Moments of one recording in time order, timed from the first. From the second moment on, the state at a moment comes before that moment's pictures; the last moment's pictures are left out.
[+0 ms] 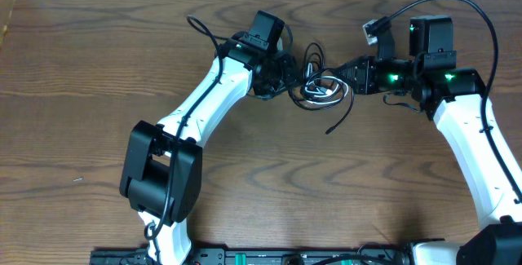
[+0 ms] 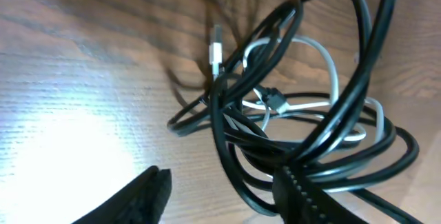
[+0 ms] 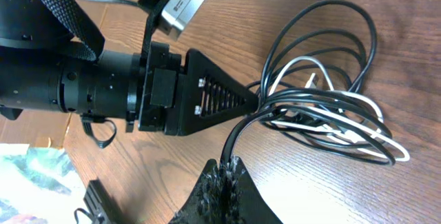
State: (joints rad) left arm -0.46 1.96 1.56 -0.75 0.39 -0.78; right arm 0.12 1.51 1.24 -0.62 -0.74 0.20
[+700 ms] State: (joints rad) left arm -0.50 2.05 1.55 -0.78 0.42 -0.83; right arm 0.12 1.51 1.24 -0.64 -0.70 0.18
